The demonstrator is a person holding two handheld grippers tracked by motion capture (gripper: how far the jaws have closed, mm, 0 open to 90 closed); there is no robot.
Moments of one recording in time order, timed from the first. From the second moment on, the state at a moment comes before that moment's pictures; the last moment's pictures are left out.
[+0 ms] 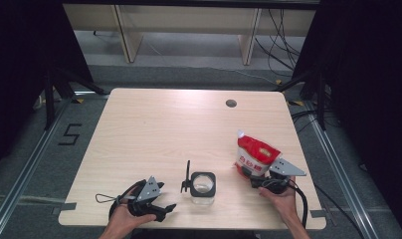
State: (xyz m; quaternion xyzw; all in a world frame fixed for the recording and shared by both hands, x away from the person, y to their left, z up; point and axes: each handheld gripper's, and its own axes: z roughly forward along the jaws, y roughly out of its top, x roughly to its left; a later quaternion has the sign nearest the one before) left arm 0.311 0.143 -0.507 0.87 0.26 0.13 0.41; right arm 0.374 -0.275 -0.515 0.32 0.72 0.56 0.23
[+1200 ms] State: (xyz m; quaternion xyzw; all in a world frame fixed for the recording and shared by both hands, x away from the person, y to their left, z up) left arm 0.310 0.143 -0.507 0.86 0.26 0.13 0.41; right arm 0.355 -0.268 -0.496 0.31 0.74 0.51 0.32
